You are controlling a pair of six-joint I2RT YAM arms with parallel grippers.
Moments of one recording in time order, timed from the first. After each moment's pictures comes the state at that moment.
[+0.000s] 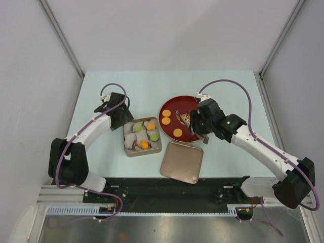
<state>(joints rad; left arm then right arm) -0.25 1.46 1.03 -0.57 -0.27 -0.73 0.68 1.25 1.10 -0.66 0.12 0.45</state>
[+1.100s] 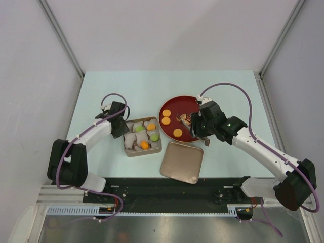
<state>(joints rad) -0.25 1.46 0.88 -0.56 -0.28 -0.74 0.66 1.22 1.04 -0.63 0.08 0.44</state>
